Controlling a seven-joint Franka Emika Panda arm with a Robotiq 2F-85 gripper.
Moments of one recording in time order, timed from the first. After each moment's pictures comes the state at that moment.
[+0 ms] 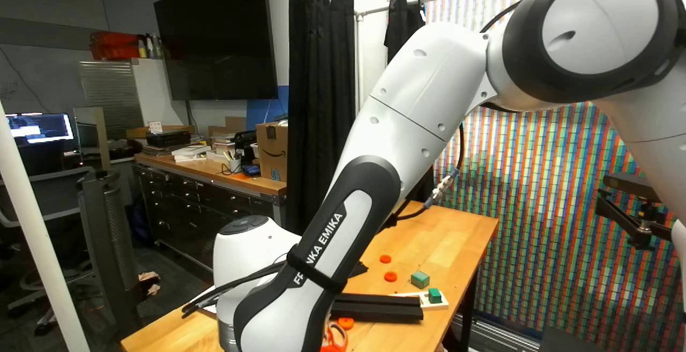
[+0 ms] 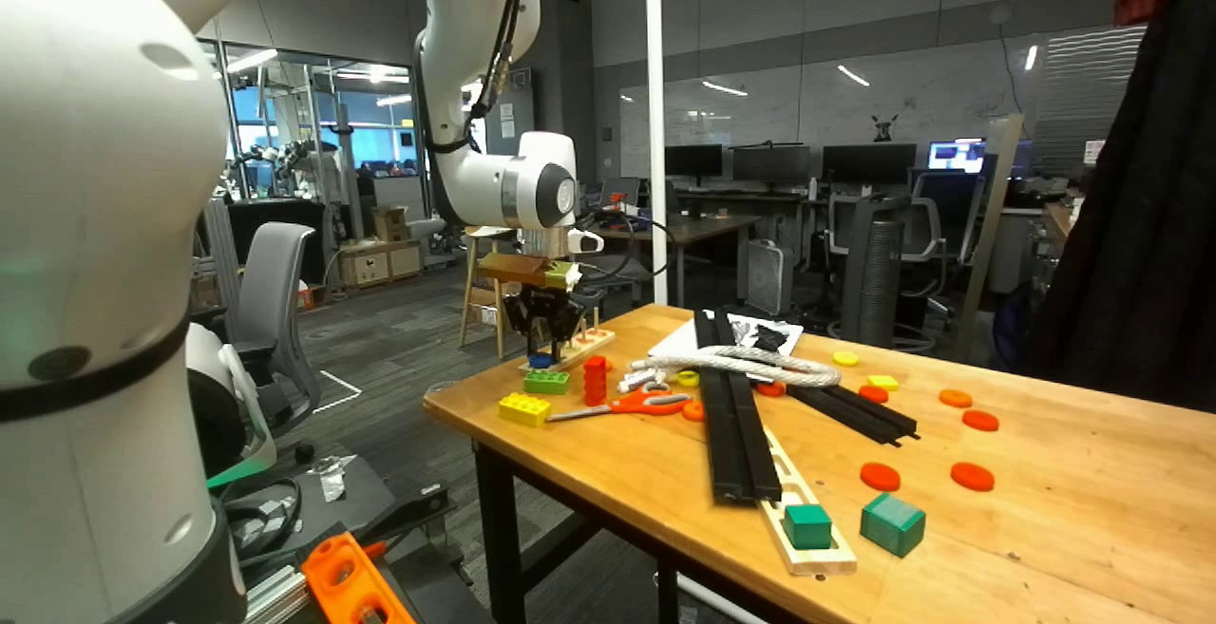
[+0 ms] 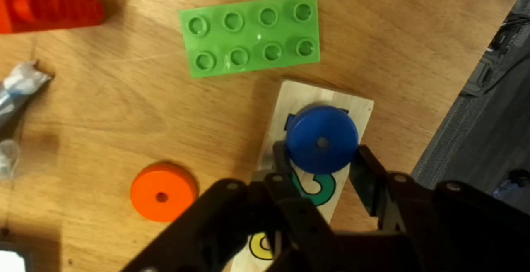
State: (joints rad) arm 0.37 0.58 0.23 -2.02 -0.13 2.62 0.12
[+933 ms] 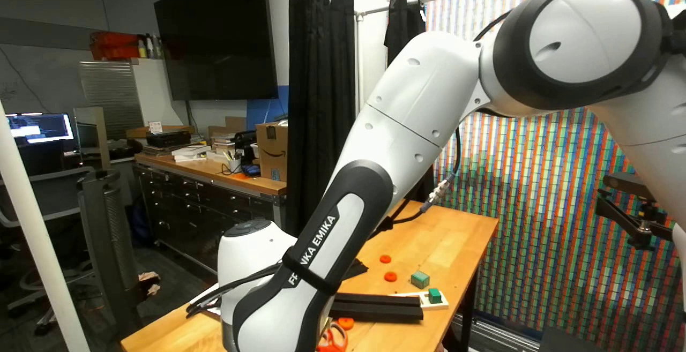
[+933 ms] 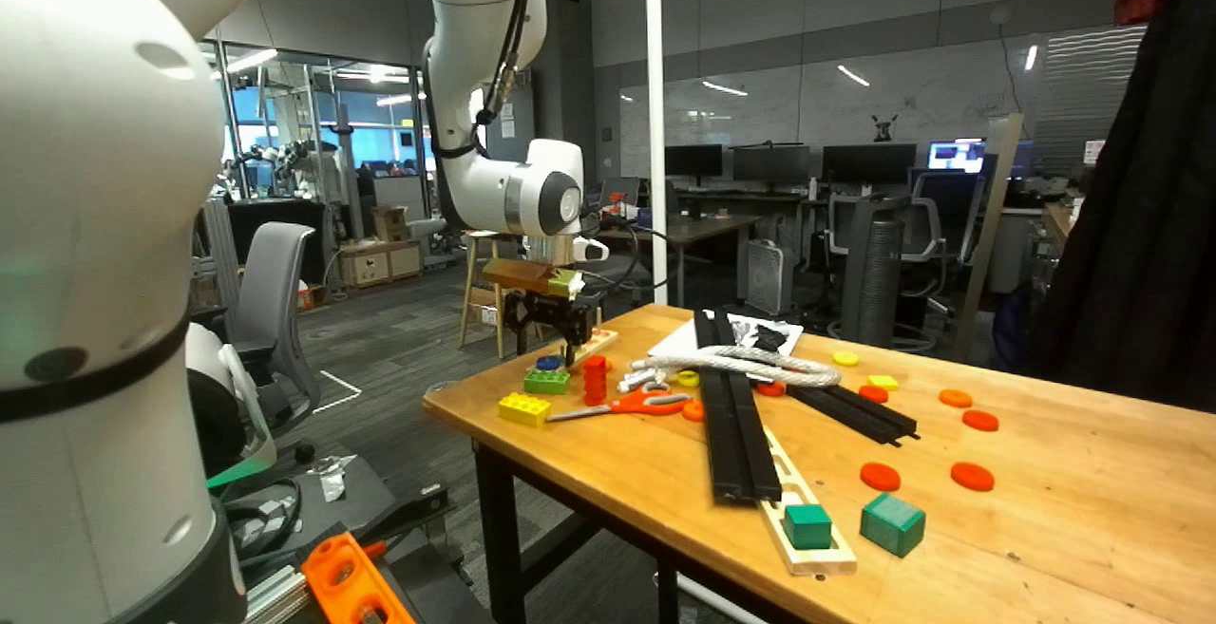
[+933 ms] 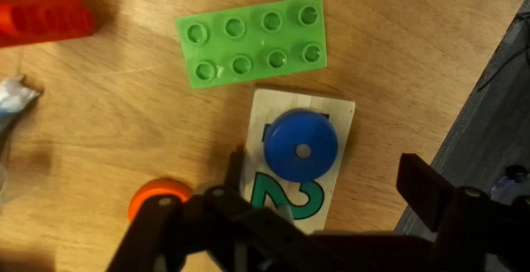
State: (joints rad) arm 0.36 0.61 0.23 -2.01 -0.08 2.62 0.09
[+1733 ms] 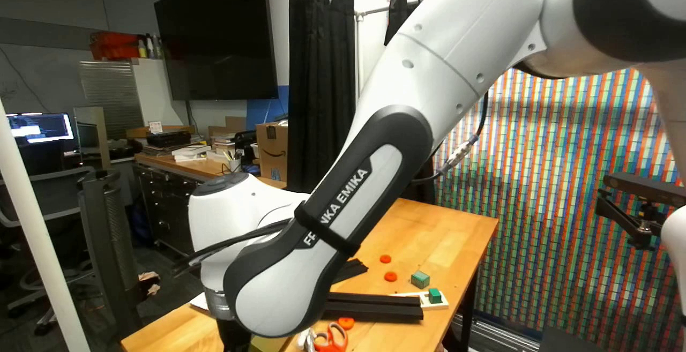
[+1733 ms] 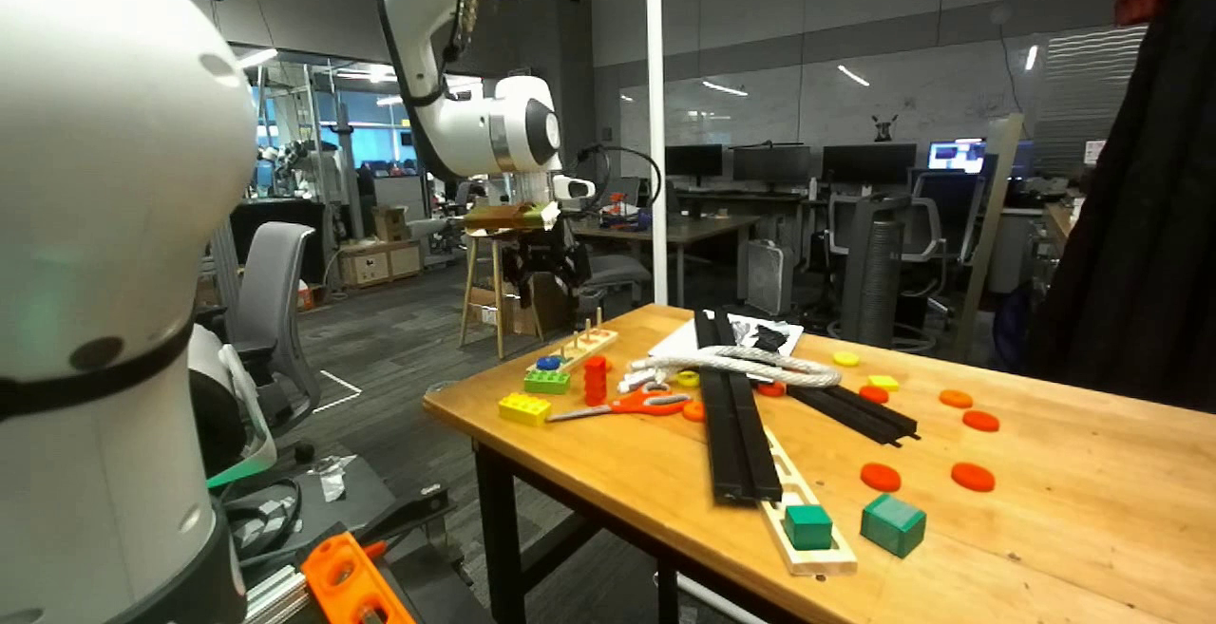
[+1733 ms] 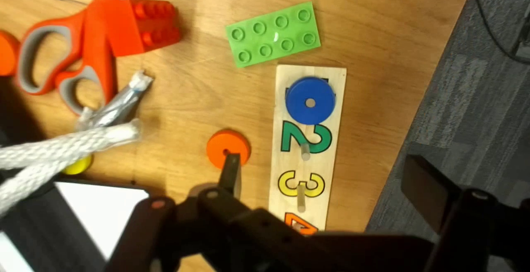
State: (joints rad) arm 0.50 0.41 0.13 -2.03 -0.23 2.45 0.39
